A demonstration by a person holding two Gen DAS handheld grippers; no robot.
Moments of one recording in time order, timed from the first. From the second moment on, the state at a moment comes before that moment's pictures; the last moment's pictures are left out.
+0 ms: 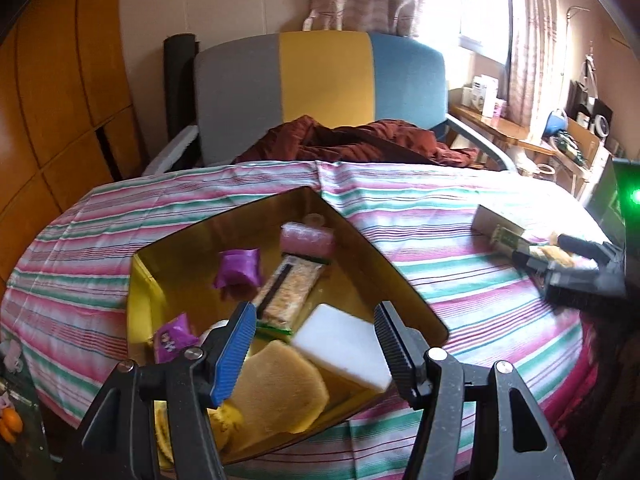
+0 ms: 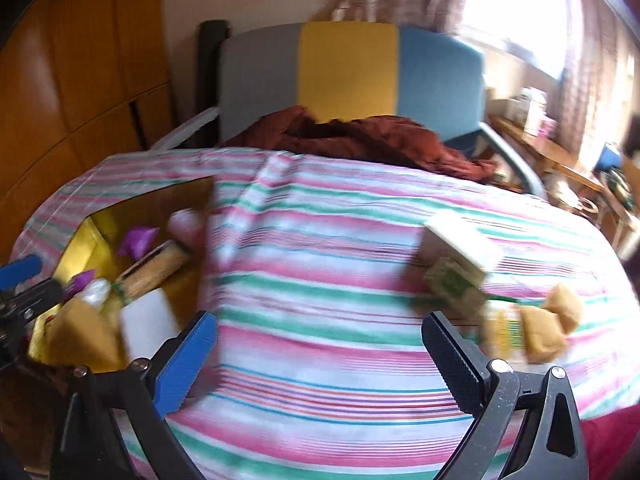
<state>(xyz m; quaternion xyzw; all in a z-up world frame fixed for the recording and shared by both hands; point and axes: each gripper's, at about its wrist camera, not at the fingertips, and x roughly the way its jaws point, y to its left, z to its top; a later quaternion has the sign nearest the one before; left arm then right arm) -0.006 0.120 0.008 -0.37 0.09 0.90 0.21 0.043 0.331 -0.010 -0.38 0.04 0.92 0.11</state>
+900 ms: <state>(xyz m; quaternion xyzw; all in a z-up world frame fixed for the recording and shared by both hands) 0.007 0.319 -0.046 -0.47 0.16 0.77 0.41 0.160 0.581 -0.010 -0.24 0.36 0.84 0.32</state>
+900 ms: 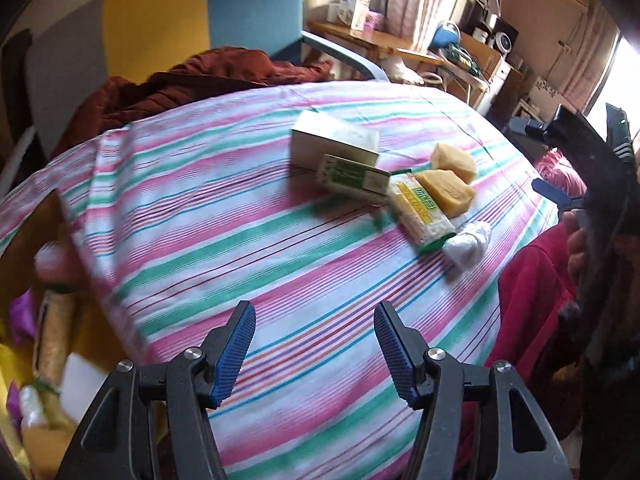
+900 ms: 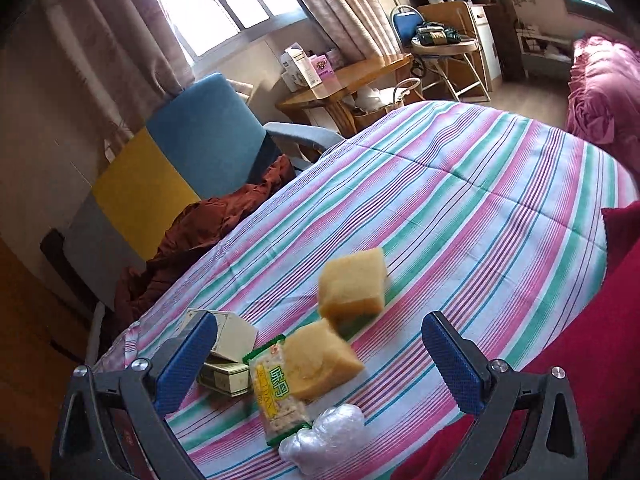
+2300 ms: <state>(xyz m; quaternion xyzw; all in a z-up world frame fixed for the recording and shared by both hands) -0.025 0.385 -0.084 -0.49 0.17 0.72 0.45 0.128 0.573 -0.038 -0.34 0.35 0.83 0.27</state>
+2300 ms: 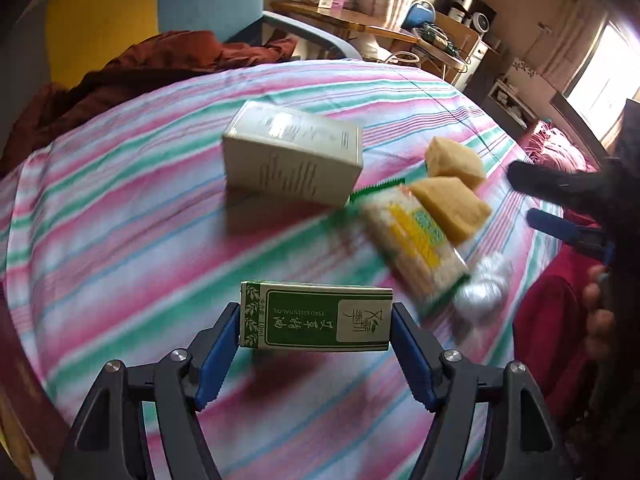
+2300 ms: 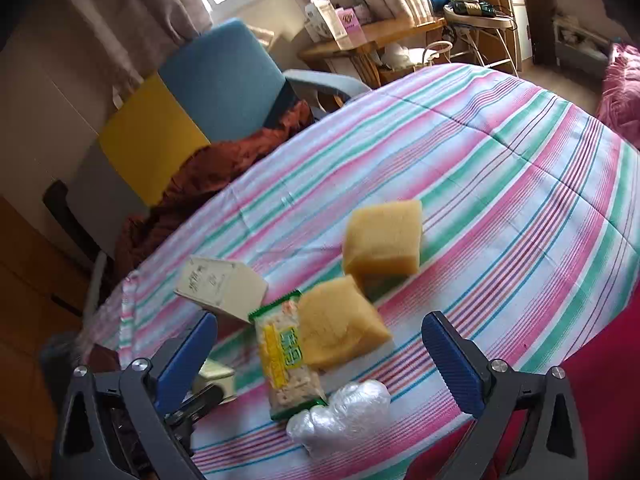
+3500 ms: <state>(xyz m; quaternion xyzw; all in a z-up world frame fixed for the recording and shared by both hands) 0.009 0.233 -0.032 -0.46 0.06 0.78 0.43 0.126 0.485 -0.032 -0.50 0.21 0.81 0.23</state>
